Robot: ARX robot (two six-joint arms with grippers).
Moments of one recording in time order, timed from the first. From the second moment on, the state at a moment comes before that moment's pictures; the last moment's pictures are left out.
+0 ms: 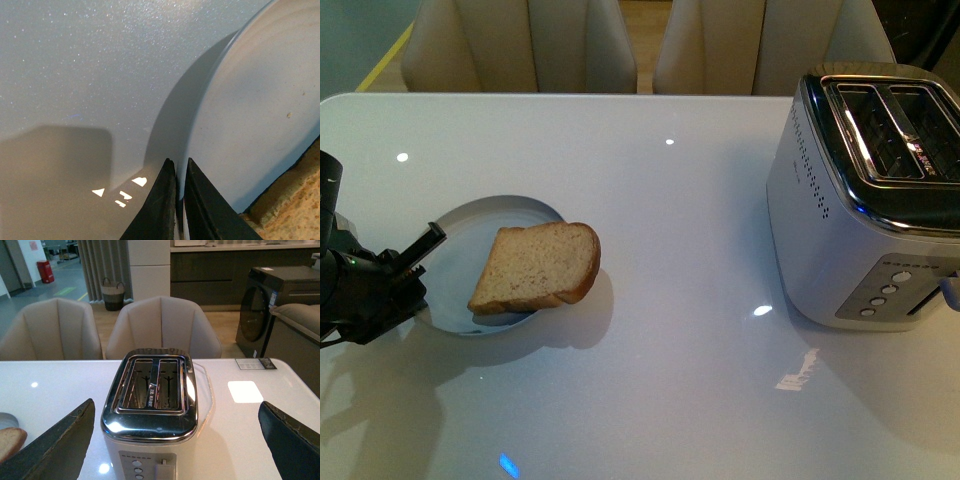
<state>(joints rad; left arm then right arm) 0.02 2.35 0.92 0.29 0.07 -0.72 0.00 0.01 0.02 0.00 0.00 0.00</state>
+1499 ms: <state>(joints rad) -0.43 1.47 0.87 -0.16 0.08 -1.08 0.00 0.01 0.02 0.00 0.00 0.00</state>
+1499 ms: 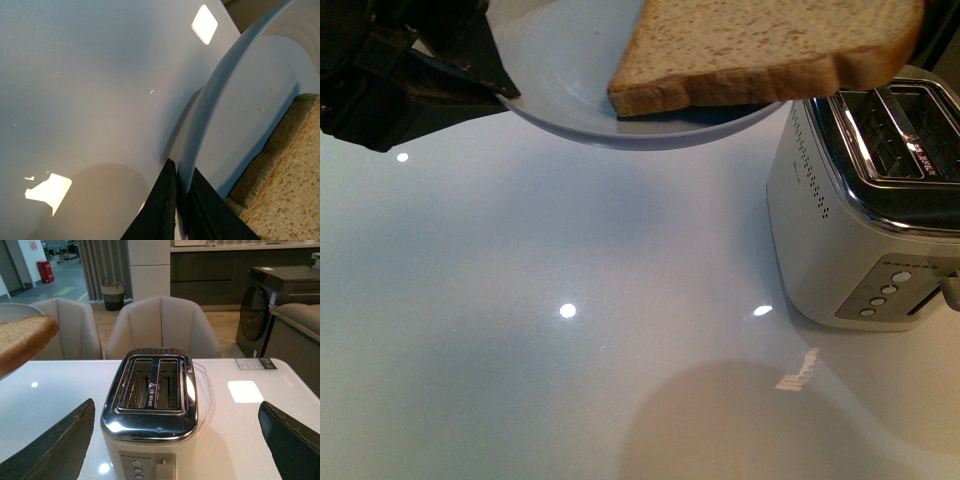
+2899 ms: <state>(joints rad) -0.50 1.46 0.87 -0.18 0.04 -1.12 -0.07 0.37 0.24 -0.39 0.10 0.01</state>
